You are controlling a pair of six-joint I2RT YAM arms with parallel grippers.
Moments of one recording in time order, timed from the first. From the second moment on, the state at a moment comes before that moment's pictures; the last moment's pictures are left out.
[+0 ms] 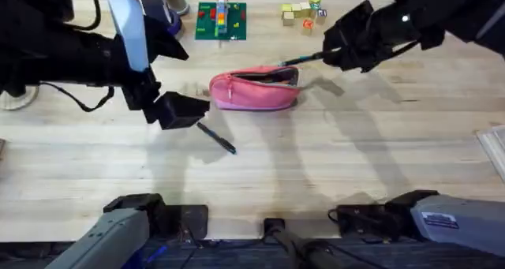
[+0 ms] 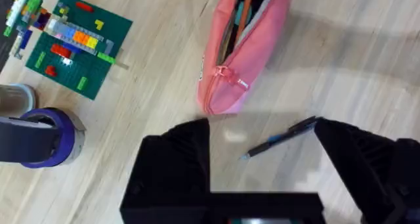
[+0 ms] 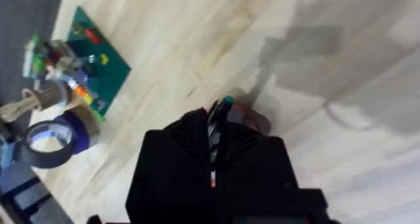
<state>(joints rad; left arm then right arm) 0.08 1.08 1.09 -1.14 0.63 1.08 0.31 1.43 1.20 -0.81 0.01 1.27</state>
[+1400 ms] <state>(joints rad) 0.08 1.08 1.09 -1.14 0.63 1.08 0.53 1.54 1.20 -0.81 0.05 1.76</state>
